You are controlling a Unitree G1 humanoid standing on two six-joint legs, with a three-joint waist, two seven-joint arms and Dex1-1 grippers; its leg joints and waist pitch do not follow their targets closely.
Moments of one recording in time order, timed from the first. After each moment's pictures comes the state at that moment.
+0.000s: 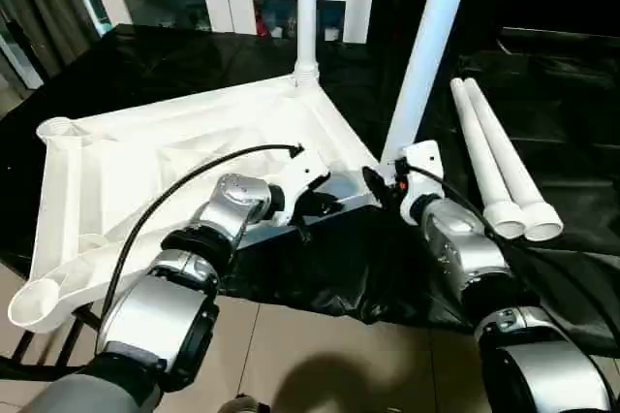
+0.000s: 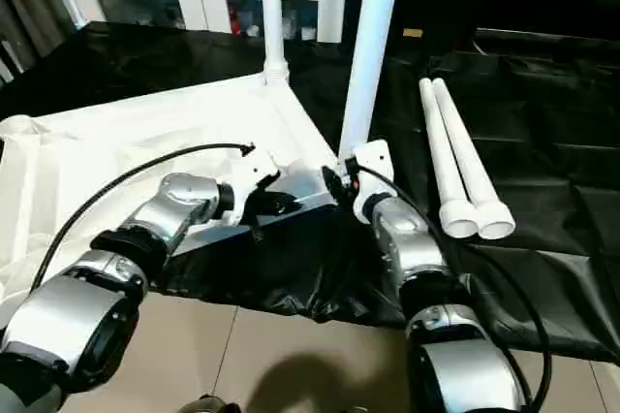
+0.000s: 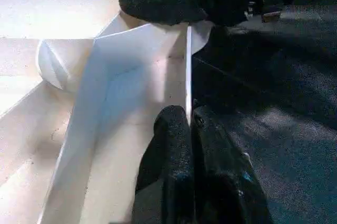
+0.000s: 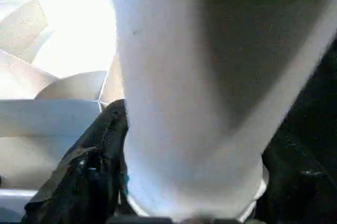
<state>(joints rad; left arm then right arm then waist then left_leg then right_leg) -0.91 0.11 -0.15 1.18 0.14 -0.07 -0.92 -0.66 -0.12 -0.01 0.92 0.05 -0.08 0.34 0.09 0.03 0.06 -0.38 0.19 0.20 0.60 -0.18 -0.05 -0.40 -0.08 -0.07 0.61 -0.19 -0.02</state>
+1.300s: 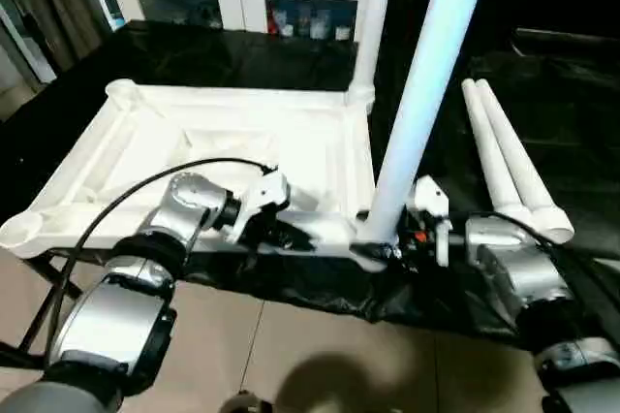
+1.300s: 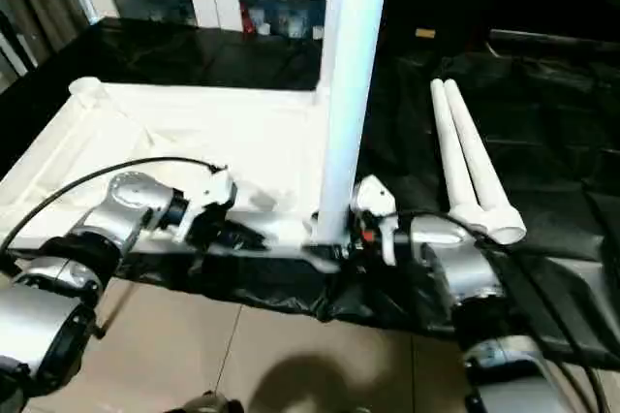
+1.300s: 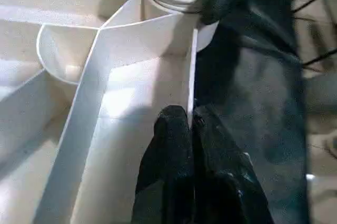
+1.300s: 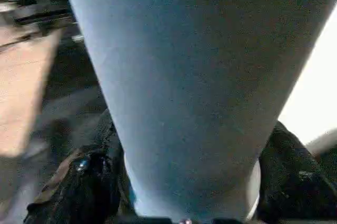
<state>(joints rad) -0.87 0.25 -0.18 1.16 0.13 -0.21 -1.31 -0.51 -0.30 0.11 0.67 0.14 0.00 1.04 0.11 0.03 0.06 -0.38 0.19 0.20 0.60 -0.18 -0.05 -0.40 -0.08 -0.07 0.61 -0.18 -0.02</state>
